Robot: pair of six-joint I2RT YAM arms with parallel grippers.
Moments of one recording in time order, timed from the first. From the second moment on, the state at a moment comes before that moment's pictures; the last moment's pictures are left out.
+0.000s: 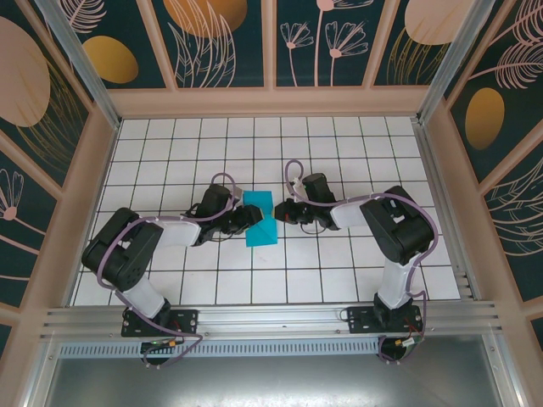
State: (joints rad) left arm -0.54 1.66 0.63 0.32 0.47 -0.97; right arm 0.56 1.85 0.80 0.32 -0.62 0.69
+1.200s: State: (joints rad) left arm -0.54 1.41 1.00 -0.32 0.19 -0.63; right arm 0.45 1.18 0.70 0.01 -0.25 0.70
